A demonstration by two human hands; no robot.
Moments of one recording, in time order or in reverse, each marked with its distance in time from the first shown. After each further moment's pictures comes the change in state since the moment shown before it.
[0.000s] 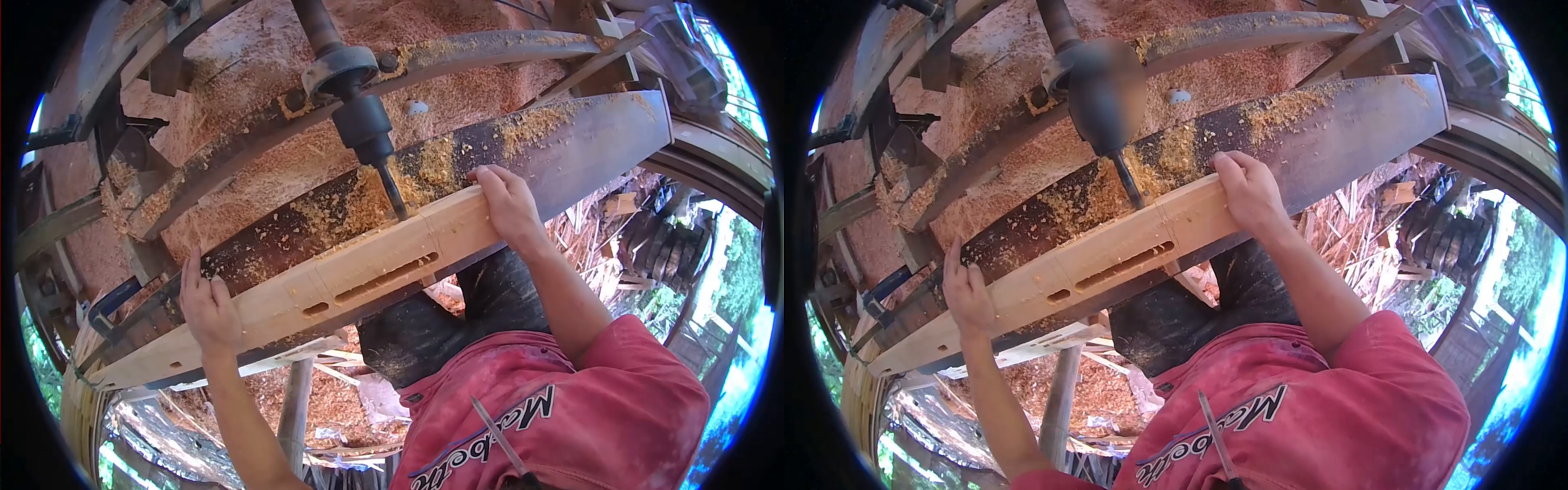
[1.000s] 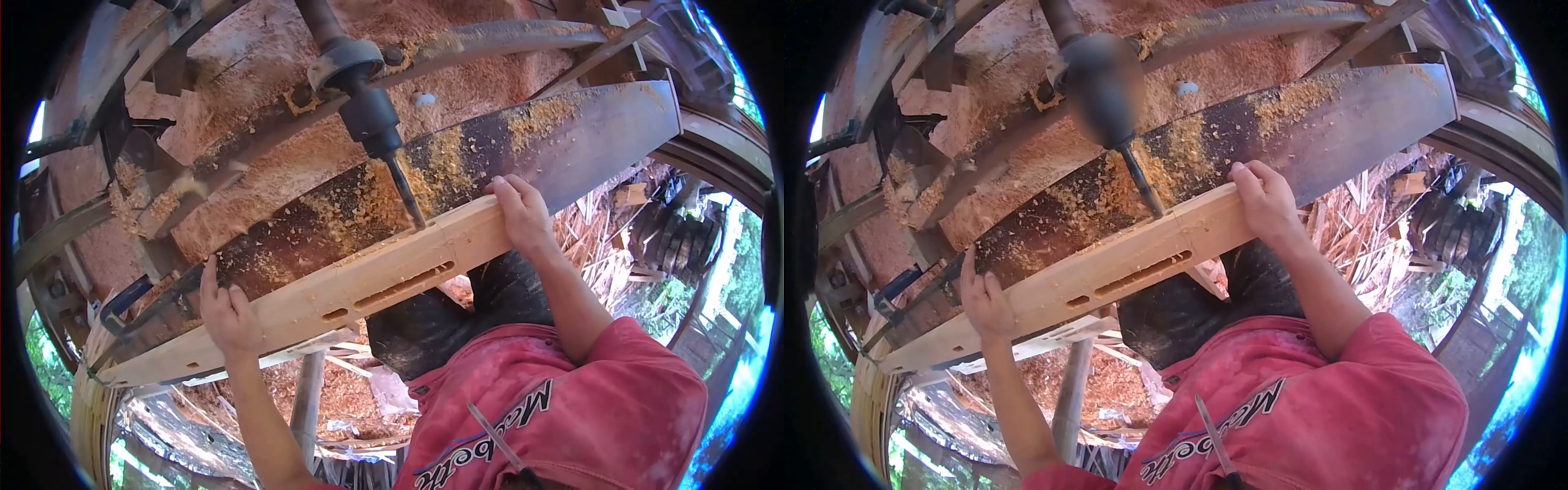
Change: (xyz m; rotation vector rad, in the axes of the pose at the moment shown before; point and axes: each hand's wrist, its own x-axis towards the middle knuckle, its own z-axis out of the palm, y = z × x) left_hand -0.022 0.002 0.009 -0.084 0.068 -0.033; right_hand -0.021 0.019 -0.004 -0.018 0.028 -0.008
